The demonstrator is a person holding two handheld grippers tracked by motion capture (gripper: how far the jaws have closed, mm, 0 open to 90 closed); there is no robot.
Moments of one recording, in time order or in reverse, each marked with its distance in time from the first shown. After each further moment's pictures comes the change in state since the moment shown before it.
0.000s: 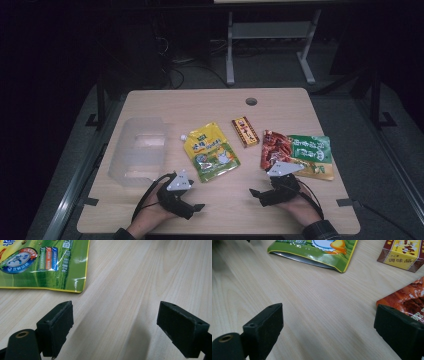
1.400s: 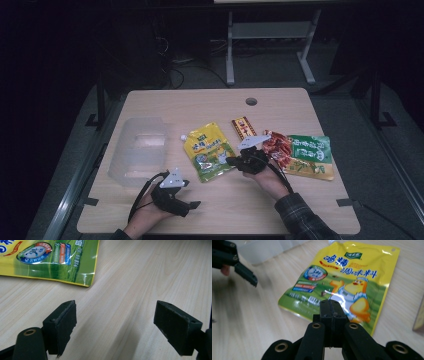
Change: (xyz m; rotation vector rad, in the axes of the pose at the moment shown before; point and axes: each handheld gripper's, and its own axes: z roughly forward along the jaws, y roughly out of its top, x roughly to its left) left arm 0.005 -0.004 -0.014 -0.010 0.013 -0.064; right arm -0.003 0.085 0.061 -0.014 0.161 -0.006
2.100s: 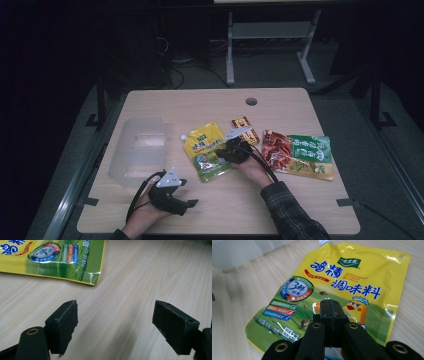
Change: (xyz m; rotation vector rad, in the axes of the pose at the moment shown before) left arm 0.003 -0.001 -0.007 -0.010 0.023 -0.014; right arm -0.016 0.021 0.053 0.038 -0.019 -0.007
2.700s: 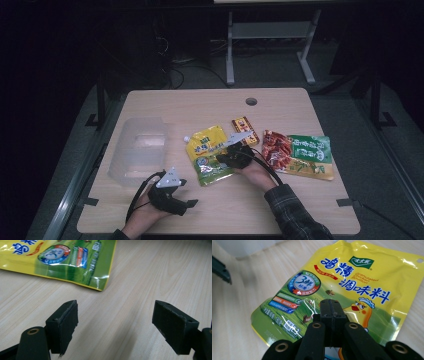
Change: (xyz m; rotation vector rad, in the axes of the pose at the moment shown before) left arm 0.000 -0.001 0.000 0.000 0.003 -0.002; right arm 0.010 -0.009 -0.009 0.021 0.033 -0.049
